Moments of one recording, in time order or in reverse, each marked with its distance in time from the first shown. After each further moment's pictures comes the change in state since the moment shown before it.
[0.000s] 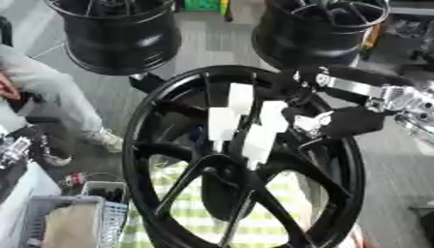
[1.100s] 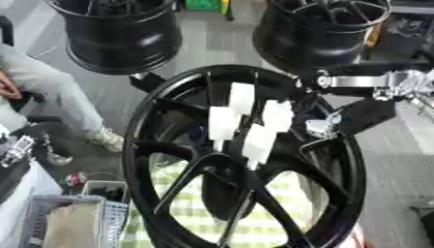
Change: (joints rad) left arm 0.000 0.000 0.000 0.000 0.000 -0.002 0.001; right arm -0.029 0.047 -0.149 0.030 0.101 -0.033 0.343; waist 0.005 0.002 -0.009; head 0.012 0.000
